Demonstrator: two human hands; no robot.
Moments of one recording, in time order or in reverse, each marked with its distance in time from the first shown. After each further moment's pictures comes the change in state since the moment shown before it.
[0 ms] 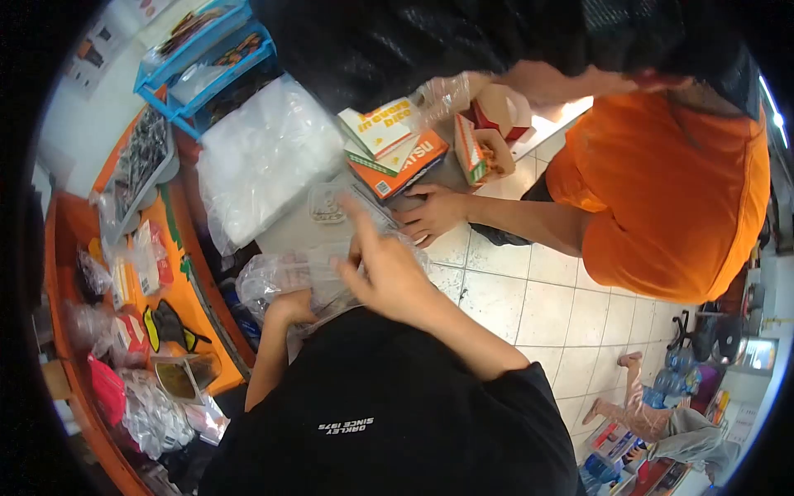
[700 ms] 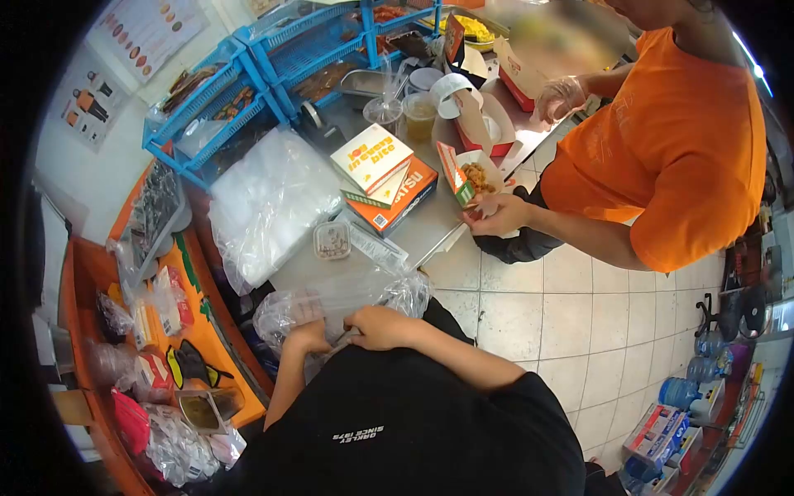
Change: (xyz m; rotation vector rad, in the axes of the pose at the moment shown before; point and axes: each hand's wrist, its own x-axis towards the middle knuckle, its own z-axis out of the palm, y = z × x) left_hand -0.006 0.012 -0.010 0.134 0.061 -0.029; right_hand -0.016 0.067 0.056 -0.125 -0.480 -0.111
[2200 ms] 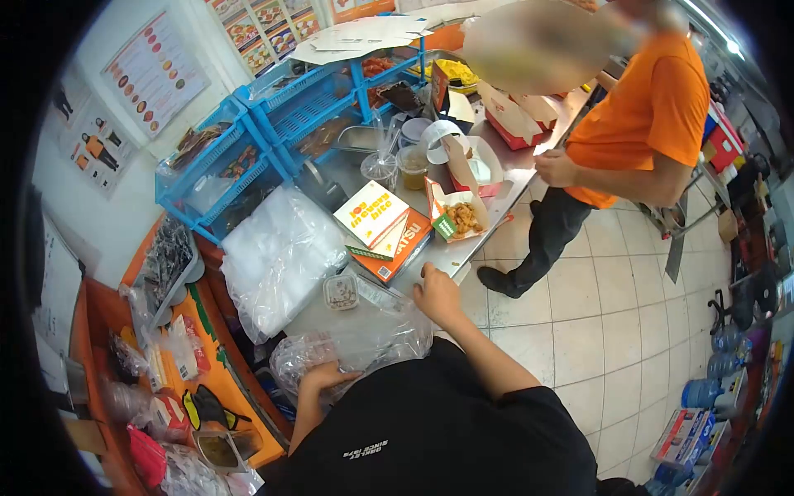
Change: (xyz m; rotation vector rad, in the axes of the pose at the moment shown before) left_hand 0.050 -0.032 0.048 -0.413 0.086 0.123; right_hand -0.007 0.096 -0.062 -0.259 0.863 0.600
